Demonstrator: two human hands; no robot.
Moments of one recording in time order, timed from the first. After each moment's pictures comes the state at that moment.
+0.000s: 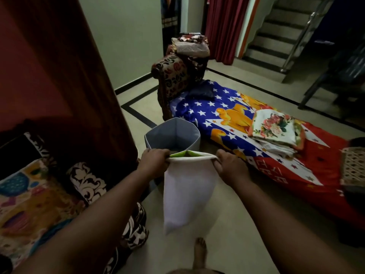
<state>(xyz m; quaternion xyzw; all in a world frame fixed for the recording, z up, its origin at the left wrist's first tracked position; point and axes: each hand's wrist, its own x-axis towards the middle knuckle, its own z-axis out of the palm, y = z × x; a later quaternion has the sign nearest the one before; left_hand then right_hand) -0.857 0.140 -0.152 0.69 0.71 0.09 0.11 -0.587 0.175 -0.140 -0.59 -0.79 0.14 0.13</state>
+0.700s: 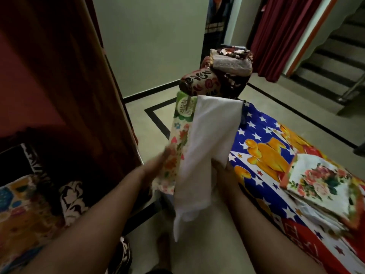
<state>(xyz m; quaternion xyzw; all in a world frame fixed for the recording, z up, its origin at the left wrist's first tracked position) -0.931 0.368 -0.133 0.31 0.61 0.42 0.60 -0.701 0.455 -0.162 -0.53 -0.47 0.62 0.33</state>
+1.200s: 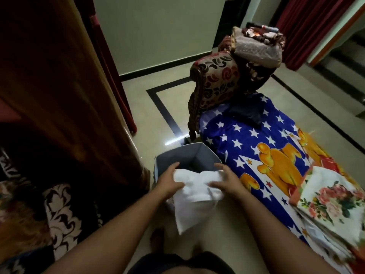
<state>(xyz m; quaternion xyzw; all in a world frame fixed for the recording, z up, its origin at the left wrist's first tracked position) -0.980 0.485 -0.290 0.31 0.77 0.31 0.47 -0.766 0.612 -0.236 -0.54 -0.67 0.51 0.00</state>
